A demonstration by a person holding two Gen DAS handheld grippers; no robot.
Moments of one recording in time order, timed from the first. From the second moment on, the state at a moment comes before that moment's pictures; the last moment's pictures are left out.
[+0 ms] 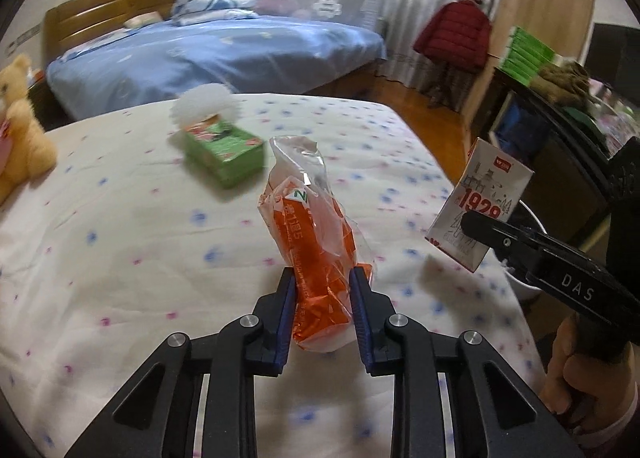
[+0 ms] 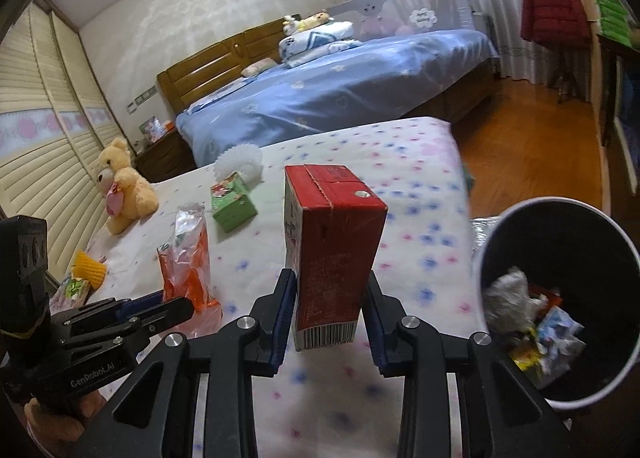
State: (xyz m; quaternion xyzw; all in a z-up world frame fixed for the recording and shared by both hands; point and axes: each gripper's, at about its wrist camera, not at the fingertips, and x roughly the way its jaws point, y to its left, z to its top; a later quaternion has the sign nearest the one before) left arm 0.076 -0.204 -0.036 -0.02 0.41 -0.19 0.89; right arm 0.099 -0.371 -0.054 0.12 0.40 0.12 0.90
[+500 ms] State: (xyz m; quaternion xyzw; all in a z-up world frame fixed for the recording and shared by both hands) left arm 0.076 -0.258 -0.033 0.01 0.41 -0.24 0.88; right arm 0.060 -0.432 -0.046 0.14 0.38 0.05 0.91
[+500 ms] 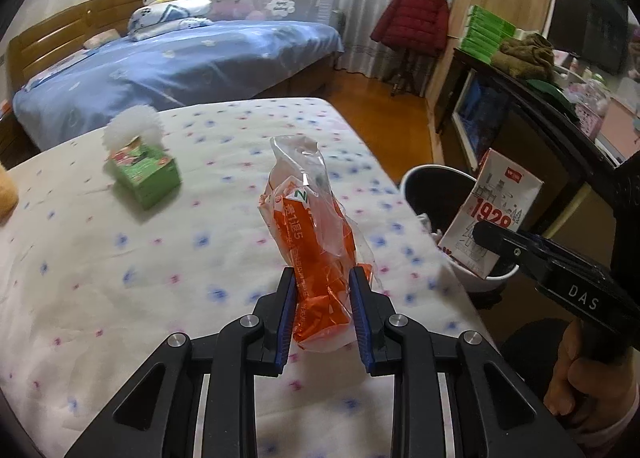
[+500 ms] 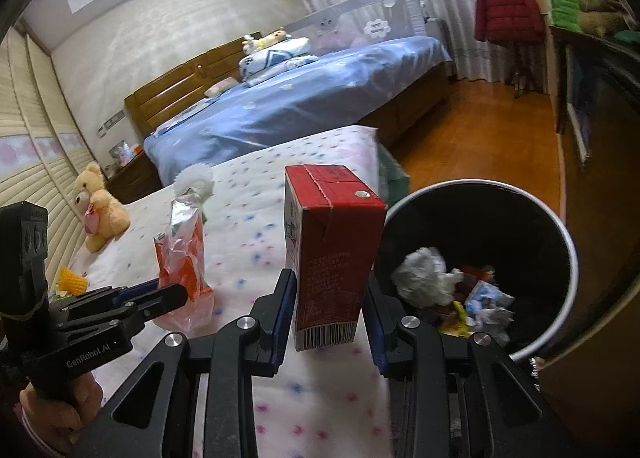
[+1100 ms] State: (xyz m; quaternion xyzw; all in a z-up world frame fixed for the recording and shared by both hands) left arm 0.089 -0.323 -0.037 0.04 0.41 -0.28 0.87; right arm 0.040 -0.491 -0.052 0.16 0.38 -0.01 0.91
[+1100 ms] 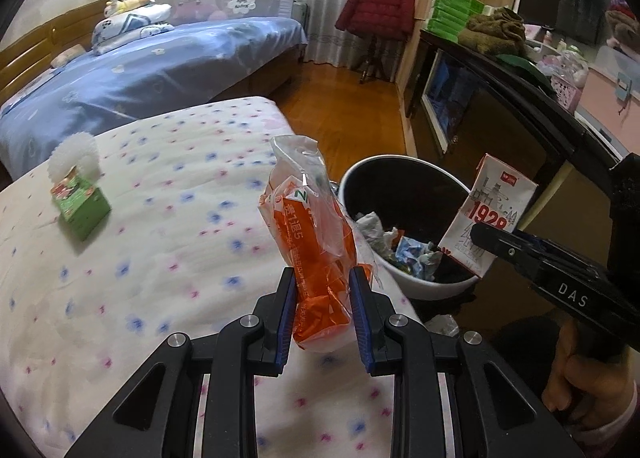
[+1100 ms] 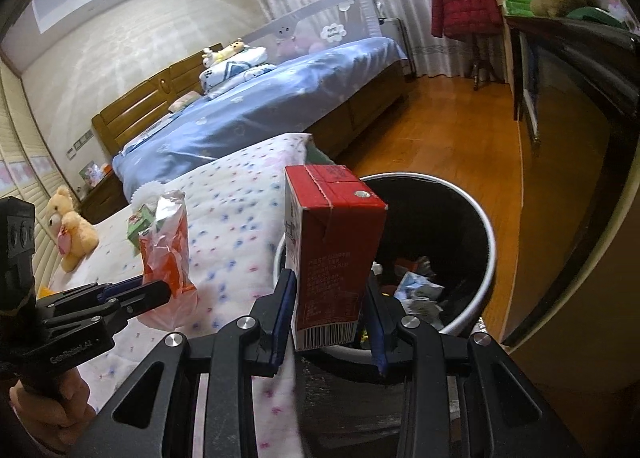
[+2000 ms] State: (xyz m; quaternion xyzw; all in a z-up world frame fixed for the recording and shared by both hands) left arm 0.111 -0.386 -0.045 0.08 0.42 -0.30 0.85; right arm 0.054 -0.540 -0.067 0.17 0.40 -0.05 0.90
